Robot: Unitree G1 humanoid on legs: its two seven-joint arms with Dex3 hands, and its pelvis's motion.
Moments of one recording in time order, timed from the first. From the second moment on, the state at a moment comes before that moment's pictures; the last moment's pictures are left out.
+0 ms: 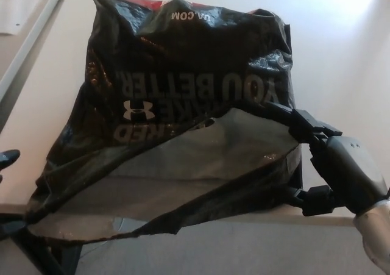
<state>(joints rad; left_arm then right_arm) 0.02 0.80 0.09 0.27 -0.08 -0.07 -0.40 -0.19 -0.39 0.19 0.12 -0.55 -0.33 -0.09</state>
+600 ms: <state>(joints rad) 0.05 0.75 0.06 0.30 -0.06 -0.15 -0.42 -0.15 -0.34 0.18 0.17 -0.48 -0.25 -0.05</state>
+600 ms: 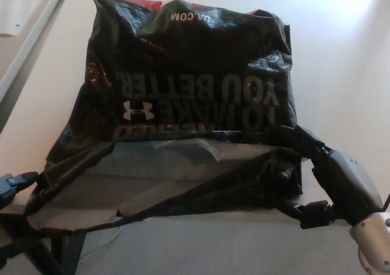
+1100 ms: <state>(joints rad) 0.12 0.78 0.09 0.32 -0.05 -0.21 -0.45 -0.12 -0.33 0.16 0.21 -0.46 -0.23 -0.04</state>
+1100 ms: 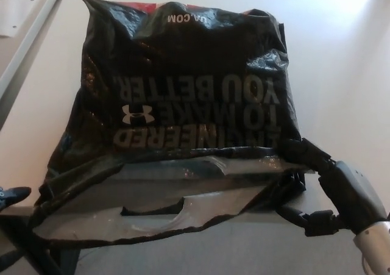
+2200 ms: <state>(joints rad) -0.08 0.39 -0.01 0.31 0.07 -0.11 -0.26 -0.09 -0.24 0.14 0.31 -0.36 -0.24 -0.09</state>
